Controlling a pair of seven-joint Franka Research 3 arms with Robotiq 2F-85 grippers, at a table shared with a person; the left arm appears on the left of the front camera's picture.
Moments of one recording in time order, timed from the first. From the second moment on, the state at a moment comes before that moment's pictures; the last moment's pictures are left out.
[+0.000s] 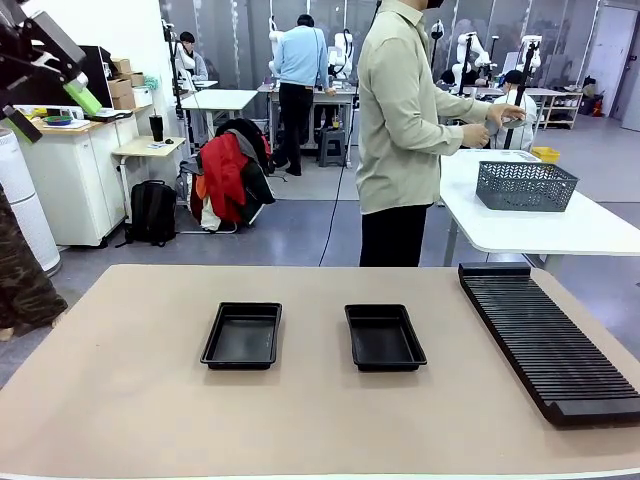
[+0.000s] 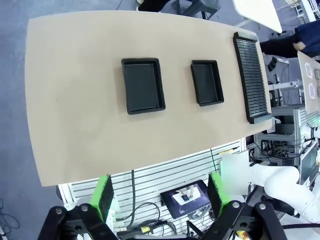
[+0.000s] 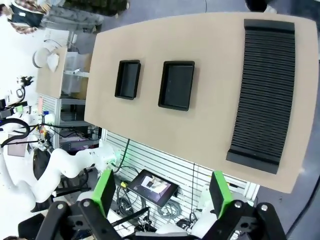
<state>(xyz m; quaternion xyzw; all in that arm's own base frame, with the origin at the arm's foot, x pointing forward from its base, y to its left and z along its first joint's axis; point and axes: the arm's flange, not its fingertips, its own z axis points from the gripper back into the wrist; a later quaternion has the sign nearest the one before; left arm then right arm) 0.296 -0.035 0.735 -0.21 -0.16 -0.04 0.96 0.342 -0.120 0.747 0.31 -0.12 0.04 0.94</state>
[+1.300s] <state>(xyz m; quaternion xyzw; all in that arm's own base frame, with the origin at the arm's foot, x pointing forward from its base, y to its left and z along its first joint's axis) 0.300 -0.049 0.747 -0.19 -0.15 -0.04 0.97 0.332 -0.142 0.756 0.29 -0.14 0.01 0.95</state>
